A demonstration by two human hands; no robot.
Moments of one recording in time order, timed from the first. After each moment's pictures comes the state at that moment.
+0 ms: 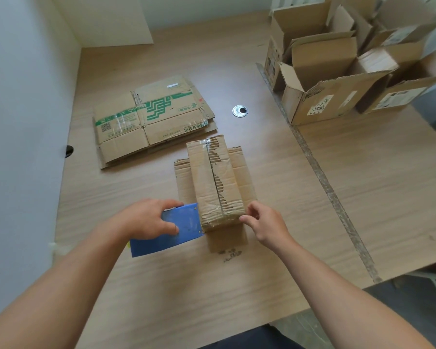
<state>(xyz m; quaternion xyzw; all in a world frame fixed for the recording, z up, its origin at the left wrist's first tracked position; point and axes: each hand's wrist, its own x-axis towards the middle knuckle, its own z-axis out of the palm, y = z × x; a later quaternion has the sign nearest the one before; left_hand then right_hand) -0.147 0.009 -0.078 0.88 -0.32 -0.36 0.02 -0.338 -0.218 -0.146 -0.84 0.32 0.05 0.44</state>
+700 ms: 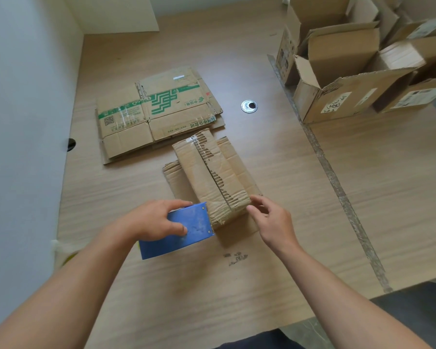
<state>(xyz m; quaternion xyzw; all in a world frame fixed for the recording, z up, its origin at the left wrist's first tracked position) -0.142 0.007 -0.088 0.86 -0.29 -0.41 0.08 -0.326 -0.214 -0.152 -0.78 0.34 -0.09 0.51</state>
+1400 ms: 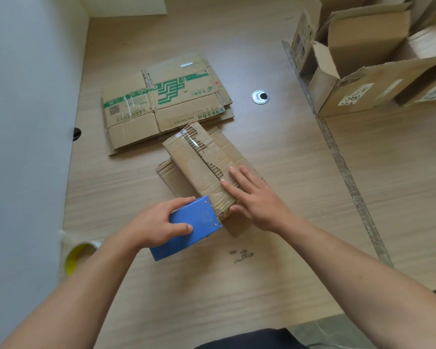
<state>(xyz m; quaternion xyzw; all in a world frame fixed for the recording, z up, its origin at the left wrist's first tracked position) -0.159 0.020 -0.098 0.86 -0.24 -0.41 0.18 -0.275 -0.235 -0.166 -0.98 -0.04 0.01 0.22</state>
